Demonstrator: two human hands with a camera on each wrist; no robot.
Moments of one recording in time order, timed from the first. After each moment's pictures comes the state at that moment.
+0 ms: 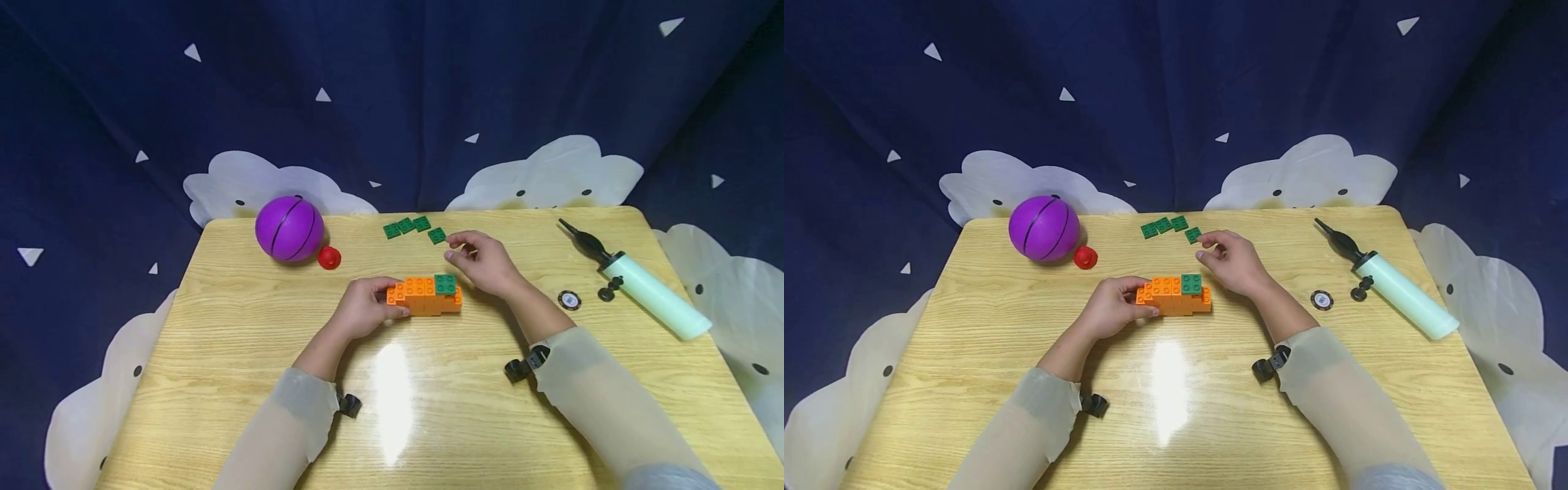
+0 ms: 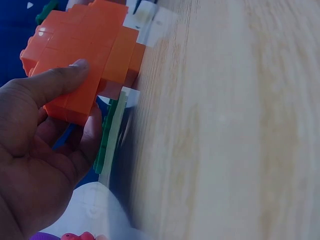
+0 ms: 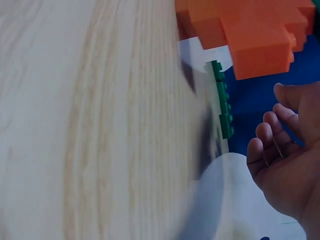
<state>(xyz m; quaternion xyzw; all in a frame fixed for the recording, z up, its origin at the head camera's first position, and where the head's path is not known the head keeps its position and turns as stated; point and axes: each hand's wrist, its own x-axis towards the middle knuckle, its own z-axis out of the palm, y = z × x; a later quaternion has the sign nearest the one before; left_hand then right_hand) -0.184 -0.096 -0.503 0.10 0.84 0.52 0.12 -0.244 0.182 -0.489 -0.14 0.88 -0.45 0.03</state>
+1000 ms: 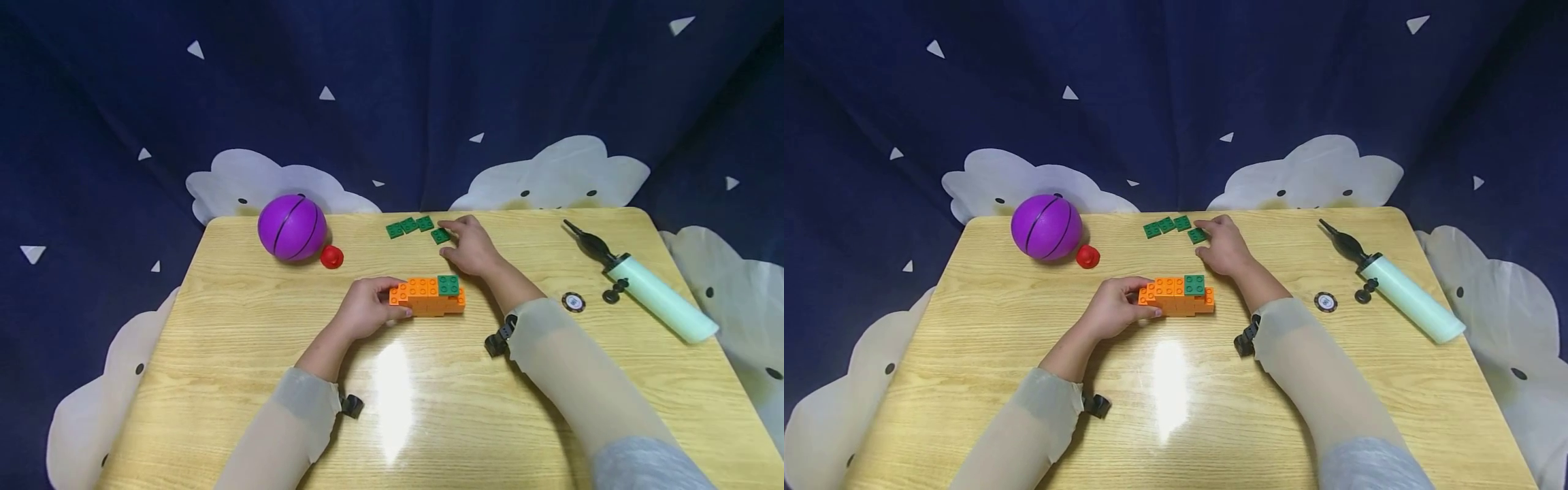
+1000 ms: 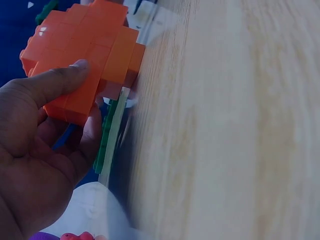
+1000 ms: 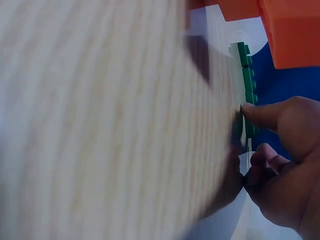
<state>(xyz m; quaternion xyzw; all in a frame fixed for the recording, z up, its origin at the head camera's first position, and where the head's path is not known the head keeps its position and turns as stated) -0.184 -0.097 -0.501 0.10 0.84 0.52 0.13 -0.298 0.159 -0.510 -0.13 0.94 -0.30 0.06</state>
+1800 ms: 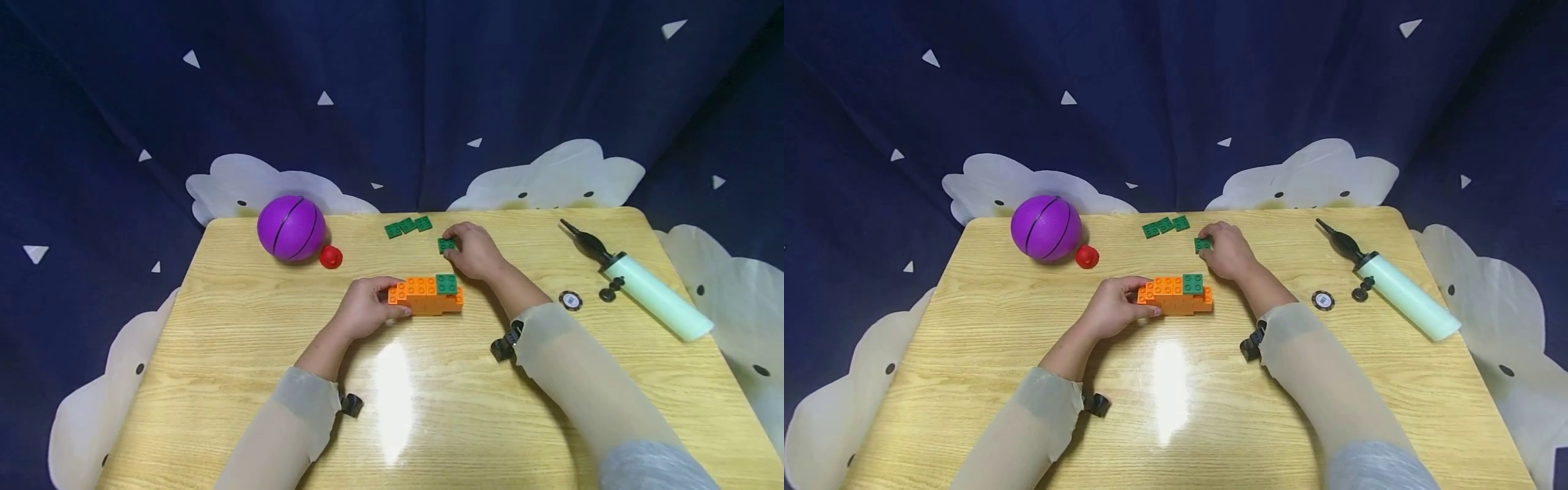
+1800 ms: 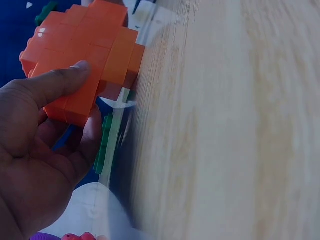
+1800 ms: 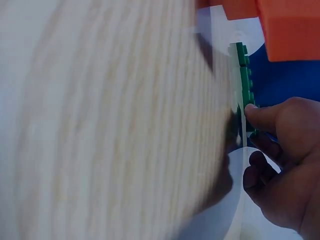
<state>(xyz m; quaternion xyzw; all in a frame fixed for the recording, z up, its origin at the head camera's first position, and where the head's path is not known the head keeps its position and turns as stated) -0.183 -0.097 -0.501 0.11 0.85 0.50 0.11 -0.288 0.167 -0.506 -0.15 0.94 -0.29 0.06</state>
